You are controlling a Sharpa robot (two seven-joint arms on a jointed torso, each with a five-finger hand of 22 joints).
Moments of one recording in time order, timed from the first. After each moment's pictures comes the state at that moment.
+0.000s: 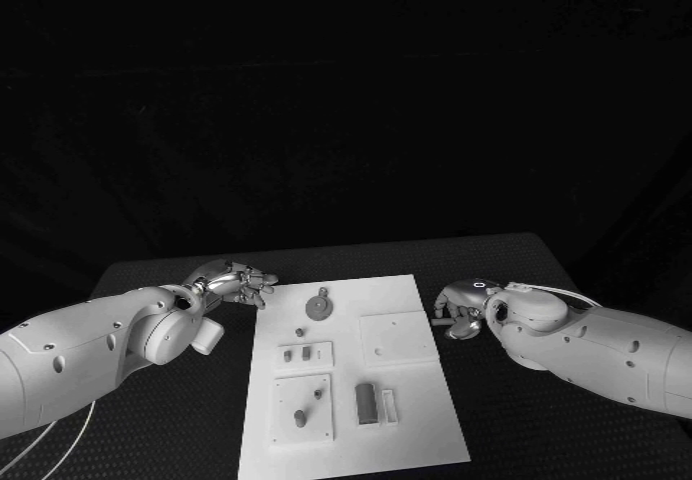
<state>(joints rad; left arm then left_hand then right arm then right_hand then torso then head) 1.23 -0.77 -0.12 1.19 -0.32 -0.14 0.12 0.99 -0.10 0.46 -0.20 0.06 0.84 0.19 0.28 0.48 1.10 0.15 0.07 0.27 0.91 0.05 0.88 0.43 0.02 1.01 -0.05 0.07 1.11 1.14 -0.80 -0.10 1.23 -1.67 -0.15 -0.17 1.11 -0.23 0.67 -0.23 0.05 0.88 0.11 0.13 0.66 1.22 0.00 0.93 1.23 1.24 -0.10 1.36 0.96 0.25 1.17 -0.02 0.83 1.31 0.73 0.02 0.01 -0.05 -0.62</state>
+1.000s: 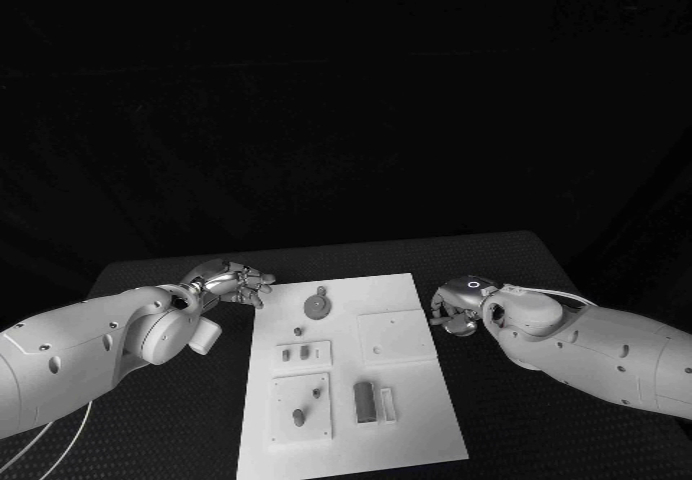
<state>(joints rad) 1.23 -0.77 -0.12 1.19 -0.32 -0.13 0.11 0.99 -0.10 0.46 -0.20 0.06 0.84 0.19 0.28 0.48 1.10 0.15 0.07 0.27 0.91 0.05 0.88 0.43 0.02 1.01 -0.05 0.07 1.11 1.13 -0.79 -0.11 1.20 -1.79 -0.21 -0.12 1.17 -0.10 0.66 -0.29 0.05 0.99 0.06 0.22 0.68 1.25 -0.03 0.96 1.23 1.27 -0.12 1.42 1.02 0.25 1.17 -0.02 0.88 1.31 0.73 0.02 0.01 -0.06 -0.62</state>
